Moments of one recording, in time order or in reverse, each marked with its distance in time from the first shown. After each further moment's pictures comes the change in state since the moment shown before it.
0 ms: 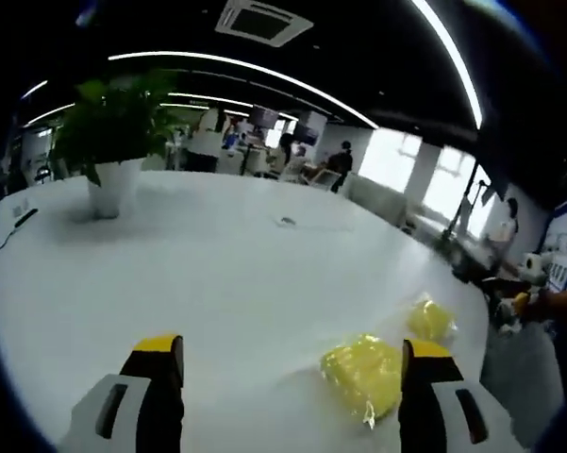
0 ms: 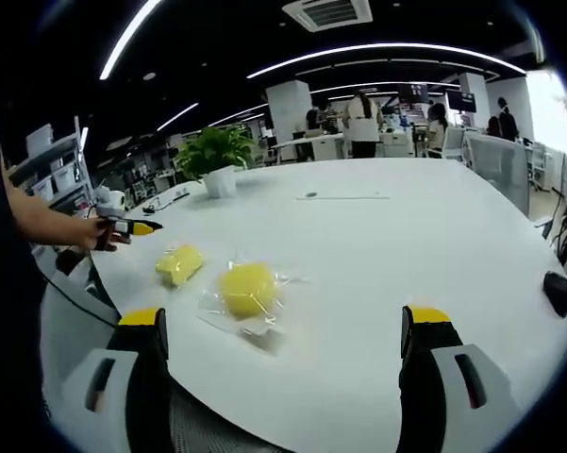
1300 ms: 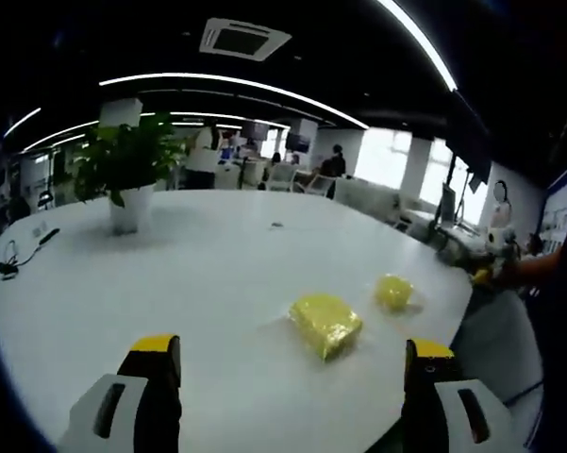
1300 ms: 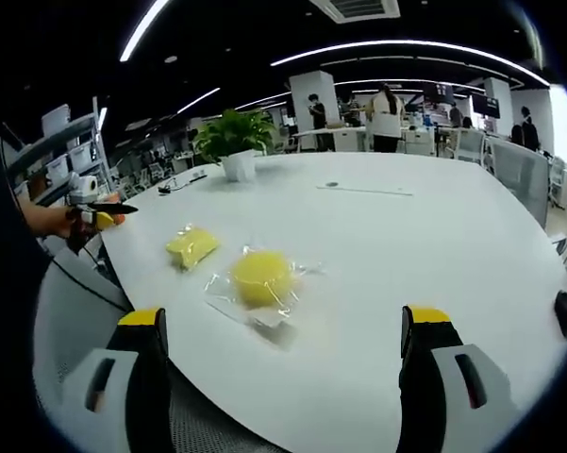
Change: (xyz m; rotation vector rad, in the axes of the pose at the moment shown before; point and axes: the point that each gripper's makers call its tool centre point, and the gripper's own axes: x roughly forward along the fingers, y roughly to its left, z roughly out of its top) left arm -0.096 -0.035 -0.031 0.093 -0.016 0.027; right arm 0.010 0.013 -0.016 -0.068 0.065 0.072
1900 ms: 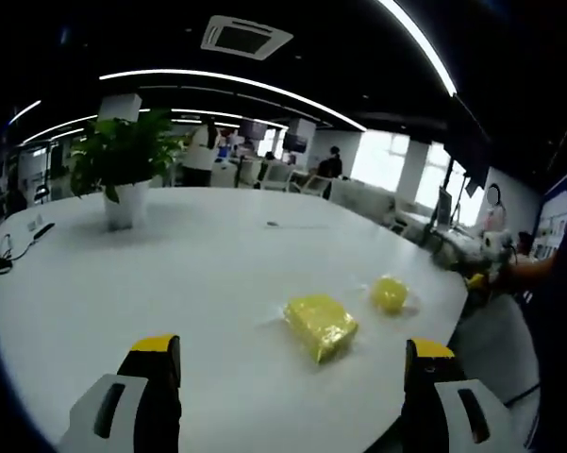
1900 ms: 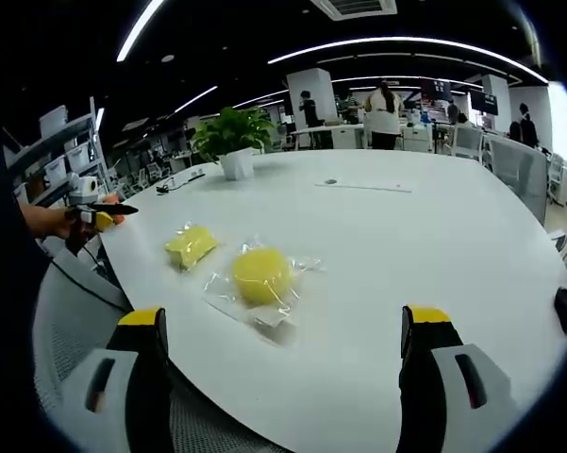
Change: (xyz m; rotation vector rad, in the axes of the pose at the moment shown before) left arm 0.007 -0.001 -0.001 -0.016 0.006 -0.027; right arm 0.002 0.000 0.001 0.006 0.002 -0.007
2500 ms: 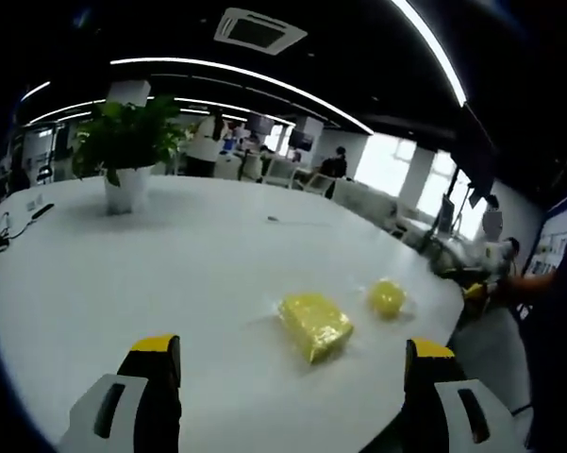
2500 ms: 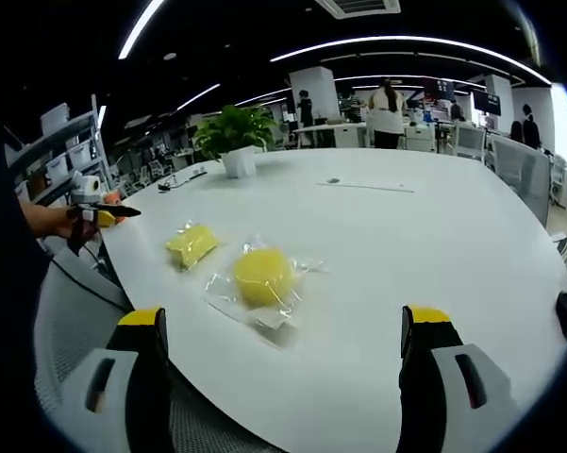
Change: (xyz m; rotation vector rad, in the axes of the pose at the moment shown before) left arm 0.009 -0.003 -0.002 -0.080 0.009 -0.003; right arm 0.003 0.001 0.001 -0.006 0.009 0.008
